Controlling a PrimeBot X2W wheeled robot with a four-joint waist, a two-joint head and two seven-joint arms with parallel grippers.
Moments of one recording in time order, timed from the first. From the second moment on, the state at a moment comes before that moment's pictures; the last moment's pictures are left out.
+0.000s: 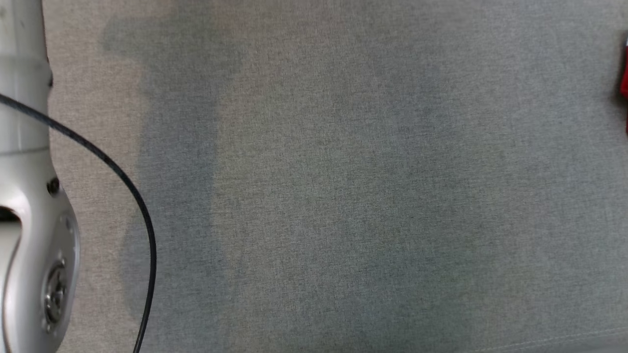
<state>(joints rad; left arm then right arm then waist) -1.49 0.10 -0.06 0.67 -0.52 -0.02 -0.25 -1.75 -0.17 0.17 0.77 0.36 0.13 -0.13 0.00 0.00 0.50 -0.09</state>
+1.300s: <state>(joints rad) -0.92 0.05 0.03 0.91 -0.47 -0.12 -0.26 -1.06 -0.15 0.52 0.90 0.76 0.13 -0.26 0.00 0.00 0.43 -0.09</state>
